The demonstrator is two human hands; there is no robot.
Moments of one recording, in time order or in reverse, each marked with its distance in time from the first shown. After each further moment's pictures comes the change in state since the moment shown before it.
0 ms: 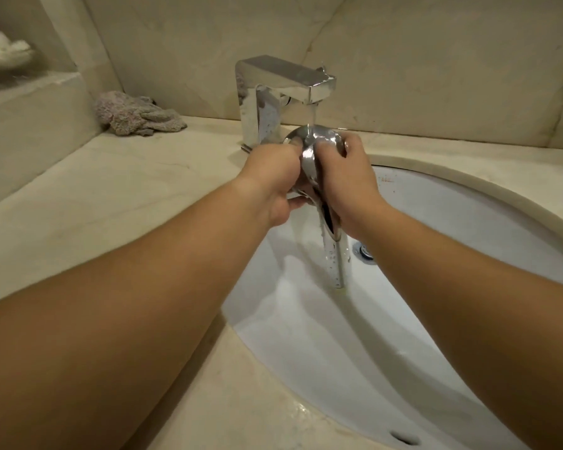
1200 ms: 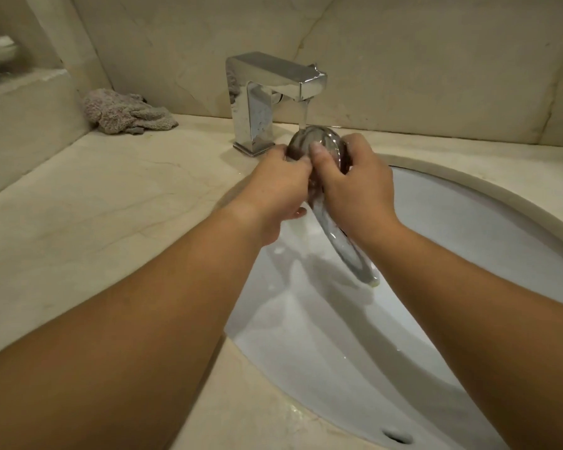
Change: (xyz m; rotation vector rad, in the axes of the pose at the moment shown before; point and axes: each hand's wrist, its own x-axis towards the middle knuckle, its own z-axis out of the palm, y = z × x) left_hand 0.003 -0.023 -0.003 0.233 -0.127 0.129; right_hand -0.021 0.002 -0.024 -0.449 0.133 -0.323
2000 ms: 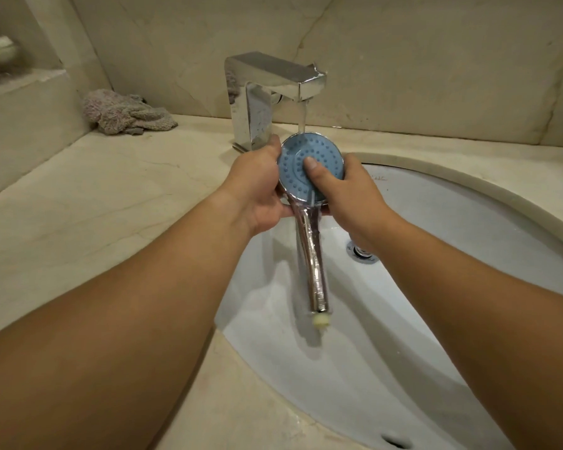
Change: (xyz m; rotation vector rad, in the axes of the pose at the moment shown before) left_hand 0.013 0.003 -0.013 -0.448 0.034 -0.182; right_hand 0.008 0.023 0.012 0.404 -0.306 0.299
